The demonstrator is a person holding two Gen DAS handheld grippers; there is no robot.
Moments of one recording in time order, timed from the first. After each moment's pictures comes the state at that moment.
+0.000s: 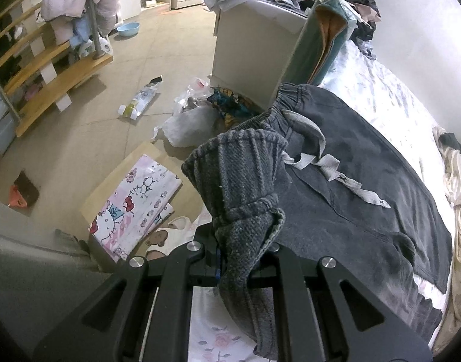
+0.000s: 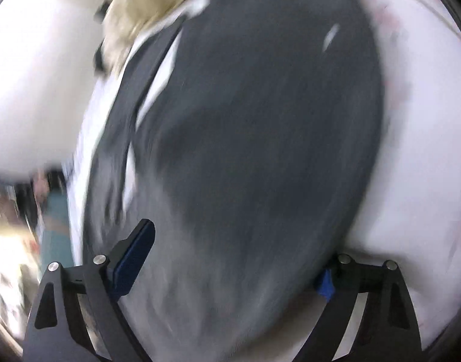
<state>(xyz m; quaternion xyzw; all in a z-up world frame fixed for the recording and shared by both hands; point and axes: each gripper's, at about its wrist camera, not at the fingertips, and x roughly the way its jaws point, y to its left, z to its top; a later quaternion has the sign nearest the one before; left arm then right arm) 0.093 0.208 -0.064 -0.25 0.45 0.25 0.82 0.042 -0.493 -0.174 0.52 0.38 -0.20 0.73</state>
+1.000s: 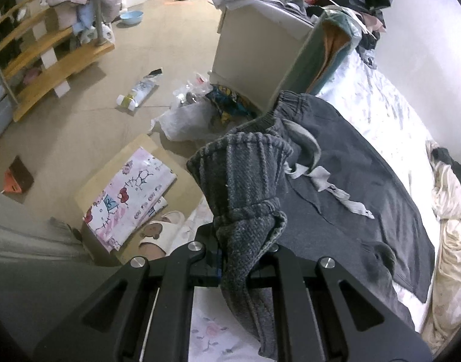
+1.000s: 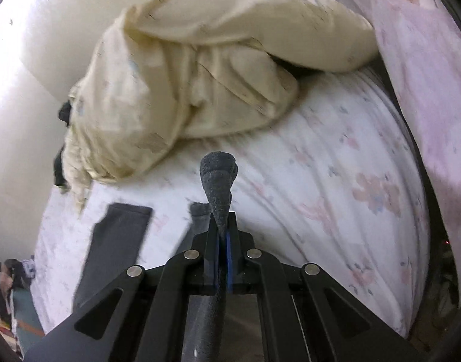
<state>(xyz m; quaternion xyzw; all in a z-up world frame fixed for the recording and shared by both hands) 0.090 0.223 -0.041 -0.29 0.45 0.24 0.81 0.058 -0.644 -0.020 0.41 0.26 -0.40 0.77</state>
